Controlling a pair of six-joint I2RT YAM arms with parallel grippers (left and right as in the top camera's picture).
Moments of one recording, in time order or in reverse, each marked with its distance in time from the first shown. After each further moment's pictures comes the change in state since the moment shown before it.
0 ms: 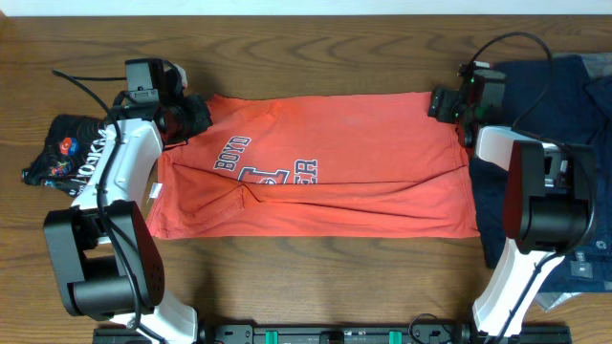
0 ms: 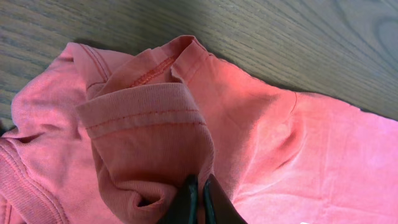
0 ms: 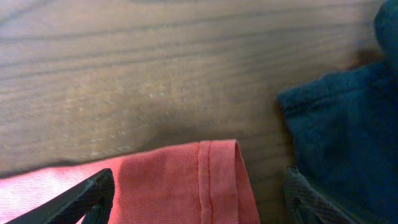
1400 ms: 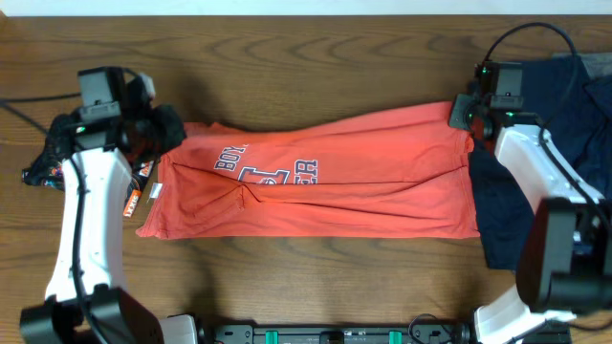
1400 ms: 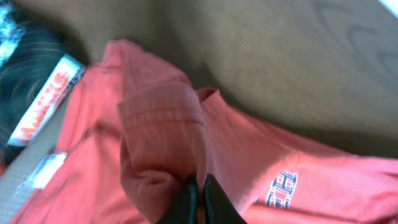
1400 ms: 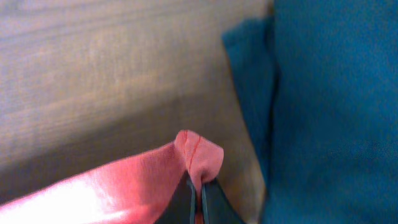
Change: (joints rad) left arm 0.098 -0.288 0.001 -0.324 0.007 -0.001; right arm 0.023 -0.354 0.011 -0.582 0.121 0.066
